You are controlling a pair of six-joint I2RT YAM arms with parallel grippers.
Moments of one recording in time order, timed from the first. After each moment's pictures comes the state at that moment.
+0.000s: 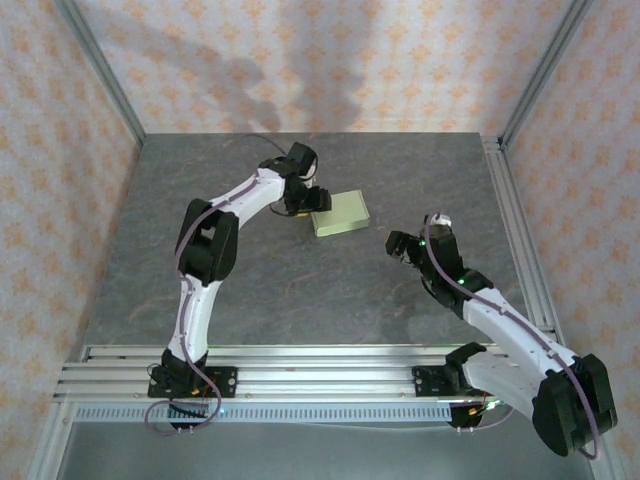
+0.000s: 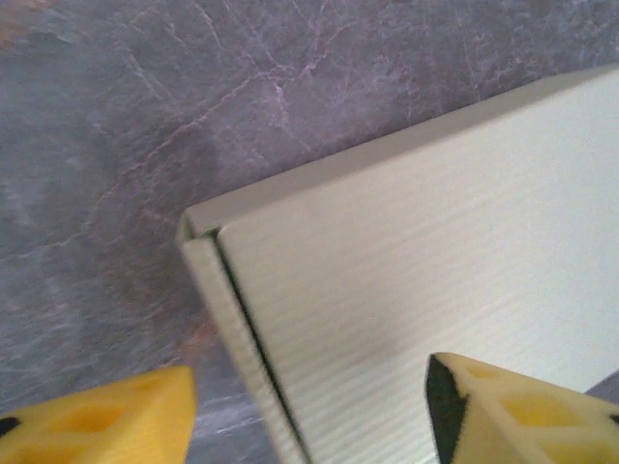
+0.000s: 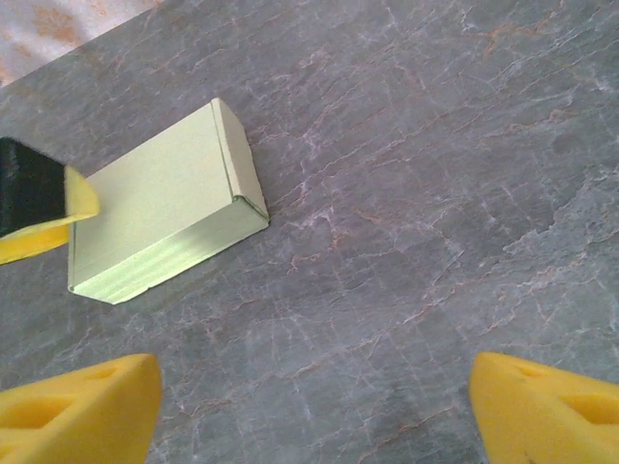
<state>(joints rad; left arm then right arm) -0.40 2.19 1.79 -0.75 0.21 -0.48 0.41 0.96 0.54 -0.20 0.15 0.58</state>
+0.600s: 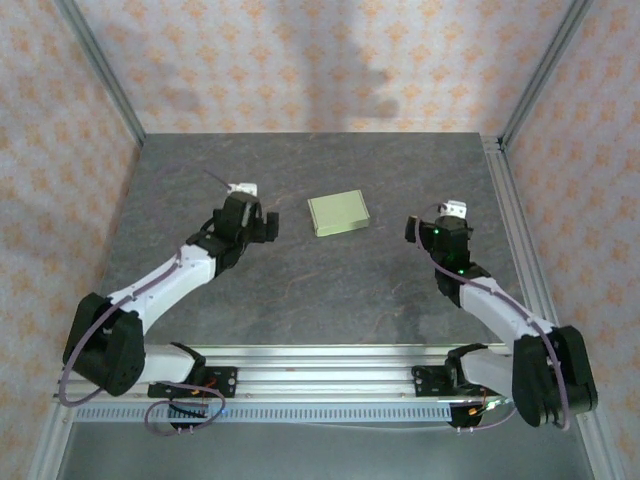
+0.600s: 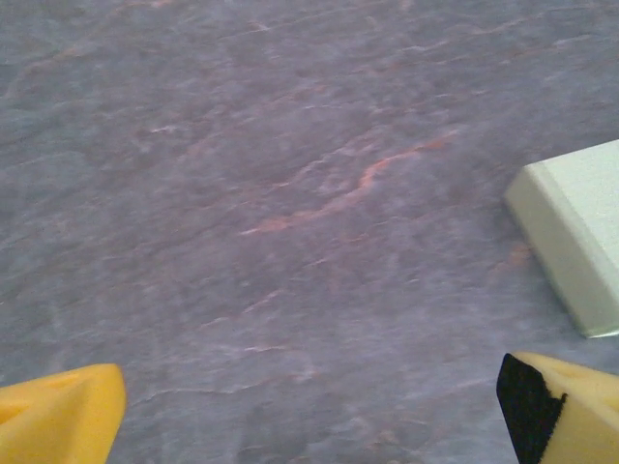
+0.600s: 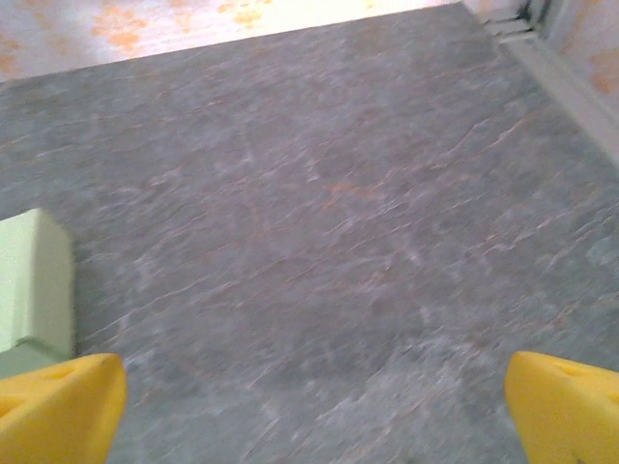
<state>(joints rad) -0.39 1.30 0.79 -0.18 -0.38 -0.23 0.21 1.16 0.49 0.18 0.30 0.23</state>
